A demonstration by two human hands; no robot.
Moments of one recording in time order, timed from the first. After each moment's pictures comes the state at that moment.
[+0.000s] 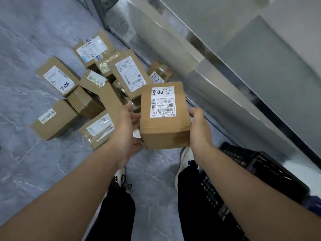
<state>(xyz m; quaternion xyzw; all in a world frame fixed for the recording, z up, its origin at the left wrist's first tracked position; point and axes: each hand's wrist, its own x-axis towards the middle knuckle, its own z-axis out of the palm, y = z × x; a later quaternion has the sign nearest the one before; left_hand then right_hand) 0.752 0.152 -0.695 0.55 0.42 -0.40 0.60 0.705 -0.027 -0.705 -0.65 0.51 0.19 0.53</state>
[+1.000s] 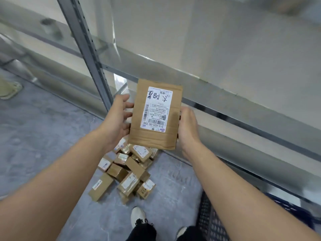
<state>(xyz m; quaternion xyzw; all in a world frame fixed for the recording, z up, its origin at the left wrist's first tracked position) 0.773 0.224 -0.145 0.67 0.08 -0.30 0.67 0.697 0.053 -0.193 -0.66 0.37 -0.12 0.64</state>
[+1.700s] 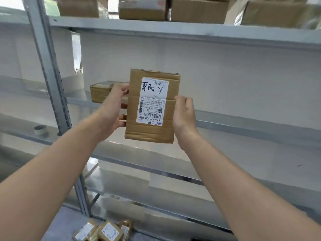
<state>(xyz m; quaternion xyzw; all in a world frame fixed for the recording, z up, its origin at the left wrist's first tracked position) 0.613 0.163 0.199 0.65 -0.24 -0.17 0.70 0.537 0.004 0.164 -0.66 0.25 -0.40 0.58</state>
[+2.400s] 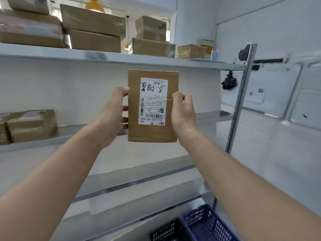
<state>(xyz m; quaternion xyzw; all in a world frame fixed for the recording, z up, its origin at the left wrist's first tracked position) 0.485 0.114 0.267 0.55 -0.41 -0.32 0.65 0.340 0.023 0.246 -0.58 0.42 -0.58 0.38</state>
